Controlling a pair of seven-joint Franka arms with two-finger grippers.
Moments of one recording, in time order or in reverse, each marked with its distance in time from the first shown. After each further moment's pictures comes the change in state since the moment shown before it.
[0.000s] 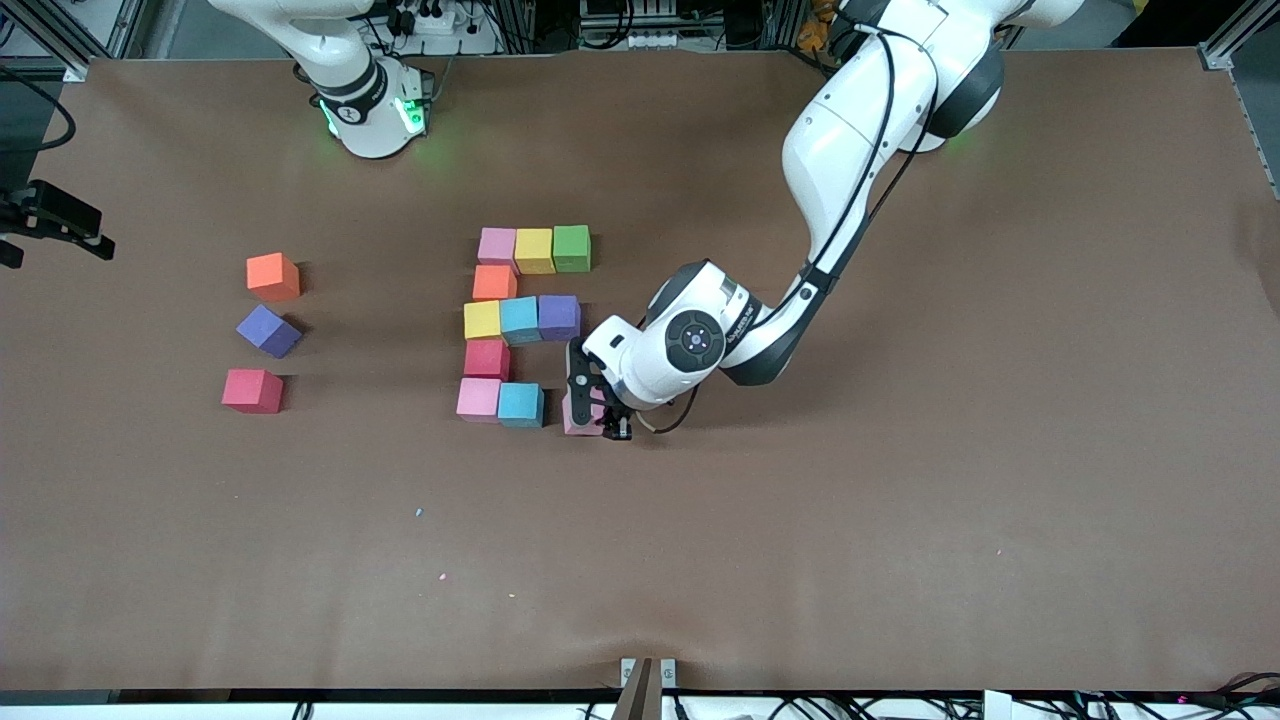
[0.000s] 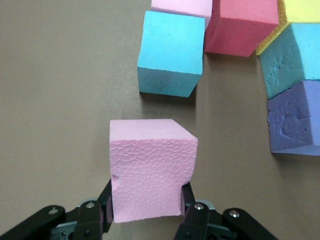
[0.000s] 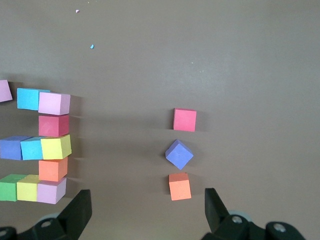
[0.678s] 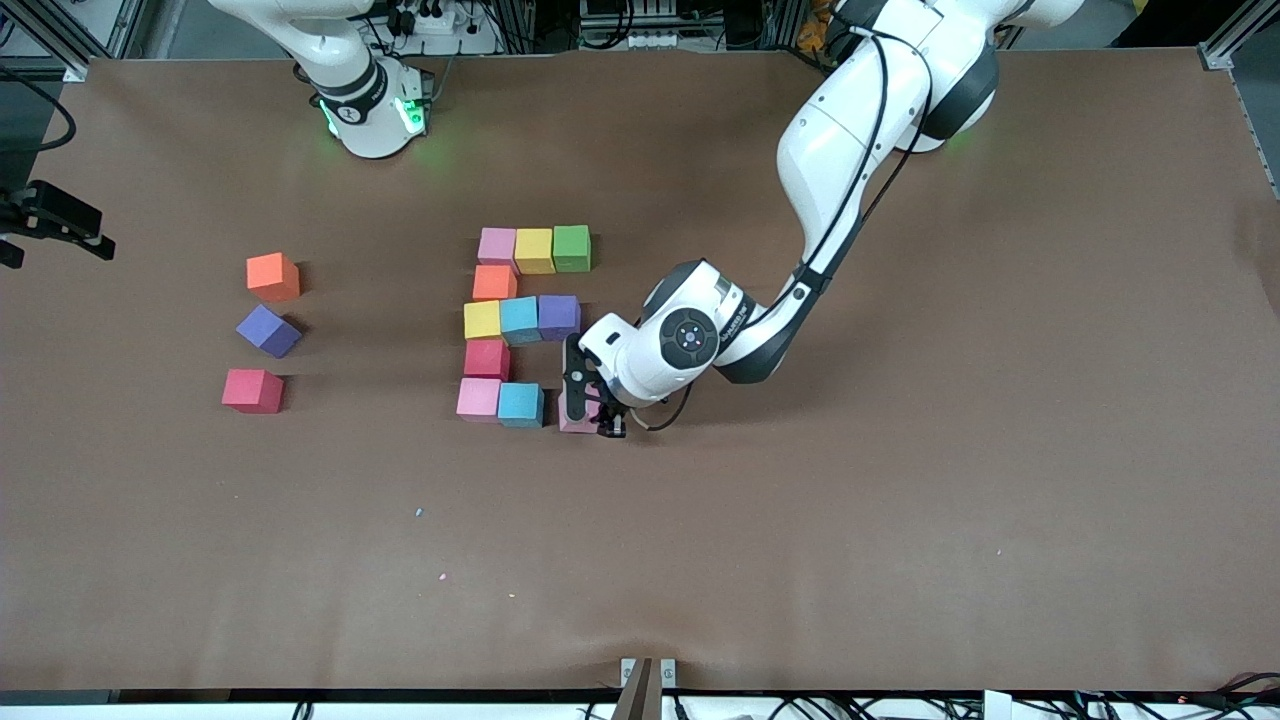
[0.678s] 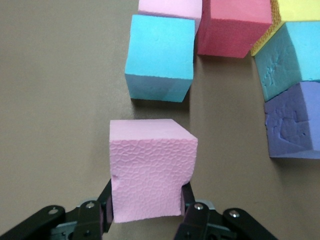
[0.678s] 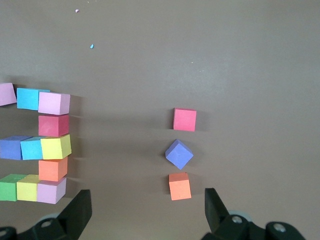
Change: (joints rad) left arm -0.018 0.012 -0.002 0.003 0.000 0.028 0.022; right arm -0.001 0.000 0.000 -0.001 0.000 0.000 0.000
